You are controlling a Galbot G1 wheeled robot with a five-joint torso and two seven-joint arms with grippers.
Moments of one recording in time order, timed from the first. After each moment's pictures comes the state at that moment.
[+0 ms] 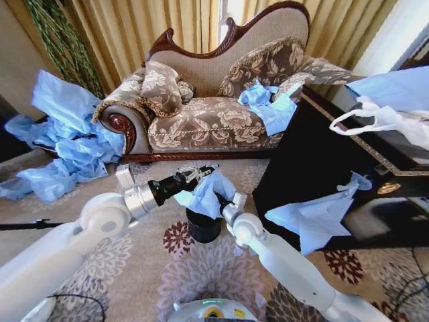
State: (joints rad) left arm 0.88 -0.59 -0.25 -2.31 -1.48 0.22 0.07; right arm -0.71 1.12 -0.27 1.81 1.03 -0.30 0.40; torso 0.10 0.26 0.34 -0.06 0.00
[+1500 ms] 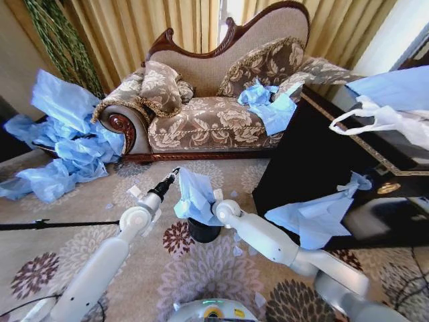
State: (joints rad) left arm 0.98 -0.96 -0.30 -1.80 -1.42 0.05 -0.12; right arm -0.35 1.29 -0.57 1.36 1.21 -0.68 0.55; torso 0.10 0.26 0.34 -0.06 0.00
